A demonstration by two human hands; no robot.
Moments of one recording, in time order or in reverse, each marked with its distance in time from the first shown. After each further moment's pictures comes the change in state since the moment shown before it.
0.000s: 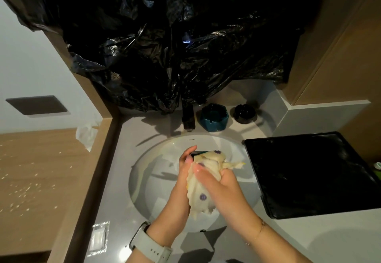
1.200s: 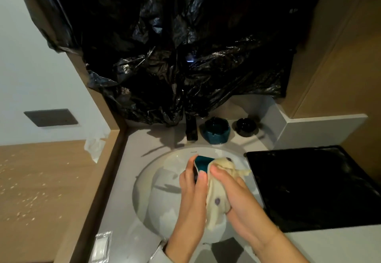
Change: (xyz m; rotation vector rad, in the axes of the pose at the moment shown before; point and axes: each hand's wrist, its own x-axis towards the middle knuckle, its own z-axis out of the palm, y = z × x) left_hand -0.012 -0.013 0.021 0.369 0.149 0.194; right_hand -0.003 -0.004 -0.020 0.315 -0.059 0.112
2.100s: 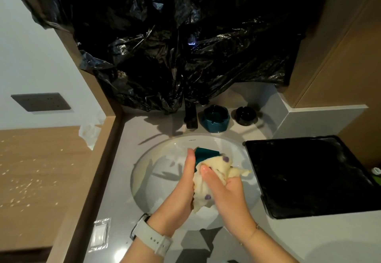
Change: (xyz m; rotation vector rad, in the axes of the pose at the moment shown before) left_hand 0.013 0.007 -0.027 -0.341 -0.379 -0.310; right_hand 0.003 0.028 0.015 -0.191 0.165 -0.186
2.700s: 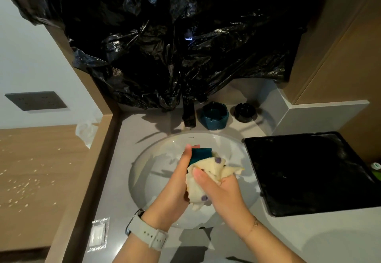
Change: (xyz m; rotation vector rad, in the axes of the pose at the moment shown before) left_hand 0.002 0.013 -0.001 -0.032 0.096 -0.022; right_hand 0.007 -0.002 0.001 -0.029 -0.047 0.038
